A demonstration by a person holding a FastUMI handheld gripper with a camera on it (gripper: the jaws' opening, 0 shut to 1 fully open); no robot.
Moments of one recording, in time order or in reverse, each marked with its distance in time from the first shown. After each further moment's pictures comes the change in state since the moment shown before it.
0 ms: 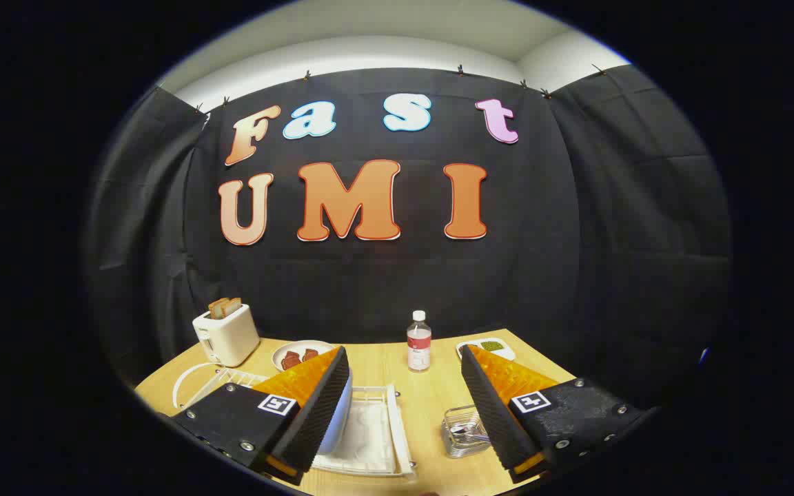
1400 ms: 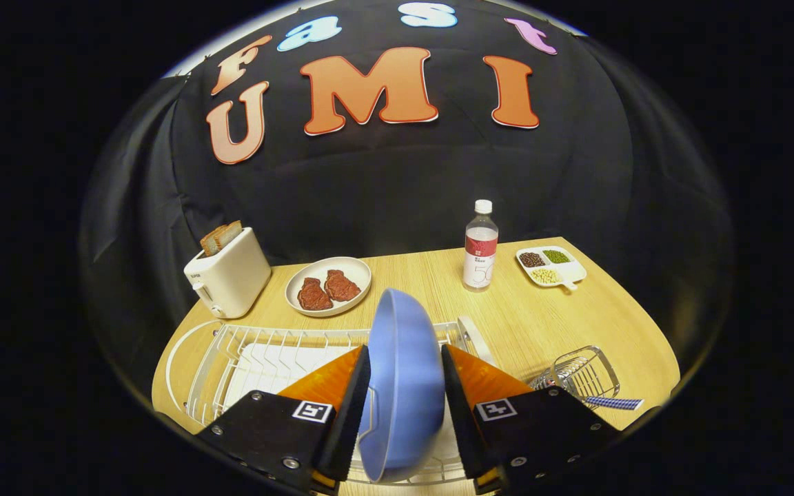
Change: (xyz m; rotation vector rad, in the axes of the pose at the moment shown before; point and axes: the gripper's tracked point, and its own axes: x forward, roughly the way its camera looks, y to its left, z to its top) arm 0.085 0.074 -0.132 0.024 0.455 0.072
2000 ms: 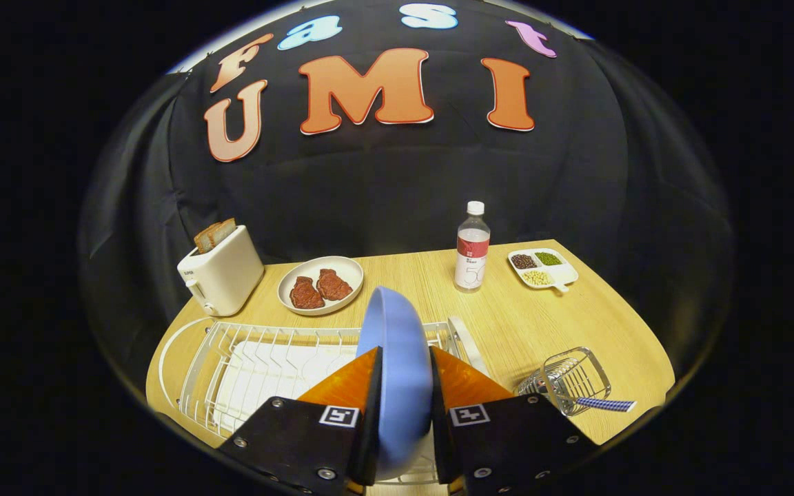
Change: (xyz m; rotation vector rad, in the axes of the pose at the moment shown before) arm 0.000 -0.016 0.003 0.007 -0.002 -0.070
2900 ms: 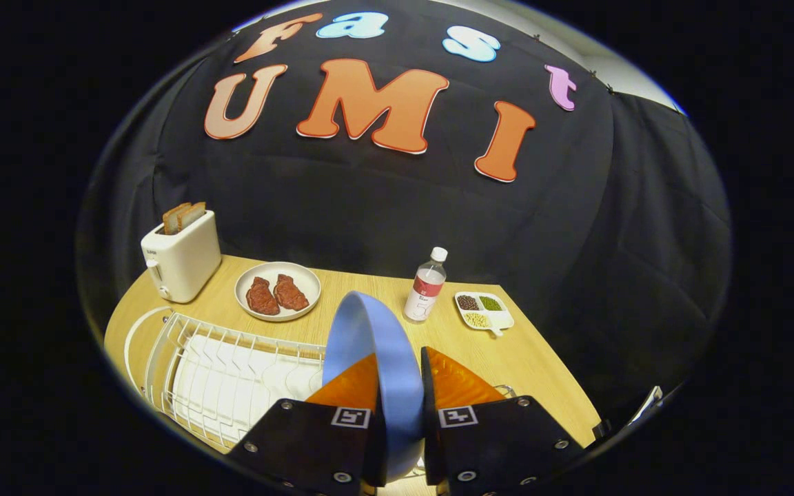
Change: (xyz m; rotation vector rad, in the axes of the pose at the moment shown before) arm -0.051 -0.007 0.059 -0.213 -0.096 -0.206
